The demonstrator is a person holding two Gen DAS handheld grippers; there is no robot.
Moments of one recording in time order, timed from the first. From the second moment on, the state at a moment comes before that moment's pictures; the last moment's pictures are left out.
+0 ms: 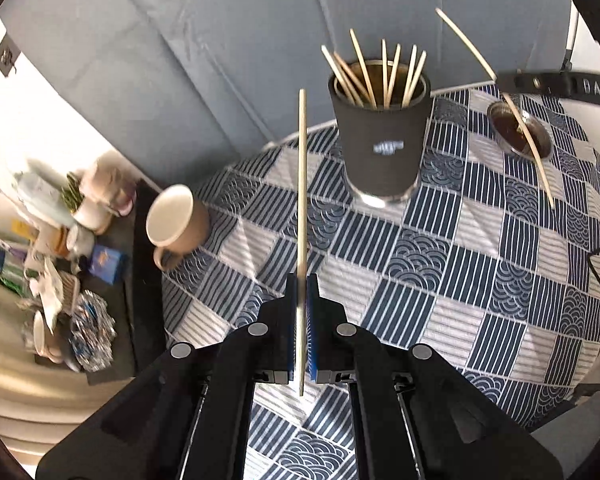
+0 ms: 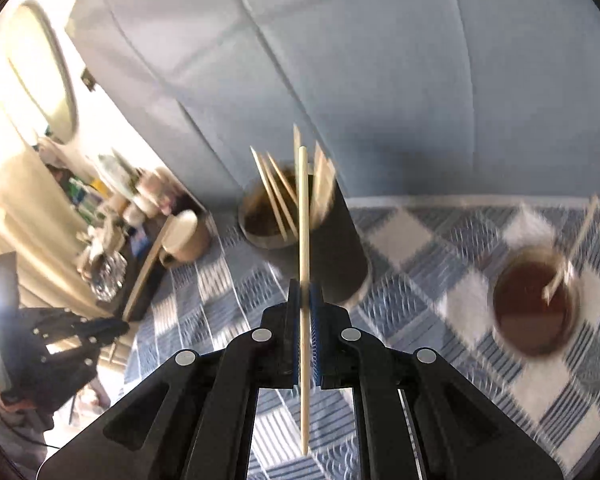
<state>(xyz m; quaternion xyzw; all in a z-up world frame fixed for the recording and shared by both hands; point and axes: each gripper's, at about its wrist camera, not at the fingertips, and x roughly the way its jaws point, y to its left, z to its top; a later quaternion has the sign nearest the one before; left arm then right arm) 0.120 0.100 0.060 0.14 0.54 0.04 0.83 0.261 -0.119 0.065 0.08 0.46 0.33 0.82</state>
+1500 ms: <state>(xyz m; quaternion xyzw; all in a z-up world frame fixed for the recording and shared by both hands) 0.297 0.134 0.065 -0.15 0.42 -0.20 0.87 0.377 -0.061 0.069 0.11 0.40 0.31 0.85</state>
